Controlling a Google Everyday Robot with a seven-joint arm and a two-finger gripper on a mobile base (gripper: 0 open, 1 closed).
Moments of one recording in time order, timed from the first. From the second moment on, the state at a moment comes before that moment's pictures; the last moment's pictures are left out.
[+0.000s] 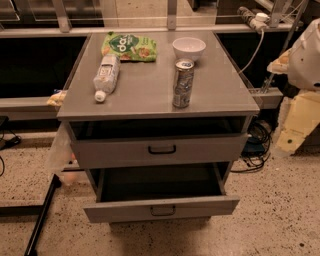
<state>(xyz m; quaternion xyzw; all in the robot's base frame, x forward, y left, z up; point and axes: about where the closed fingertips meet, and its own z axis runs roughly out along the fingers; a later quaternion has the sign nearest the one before) 0.438 -0.217 0.977 -0.60 0.78 -0.03 0.16</state>
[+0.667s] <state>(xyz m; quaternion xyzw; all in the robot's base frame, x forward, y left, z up) 0.438 -0.217 0.976 -0.60 0.78 -0.03 0.16</state>
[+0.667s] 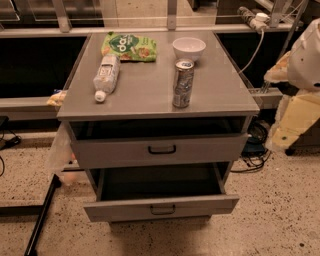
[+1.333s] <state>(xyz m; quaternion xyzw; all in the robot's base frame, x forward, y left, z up) 0.433 -0.223 0.875 -0.59 0.79 0.00 0.18</state>
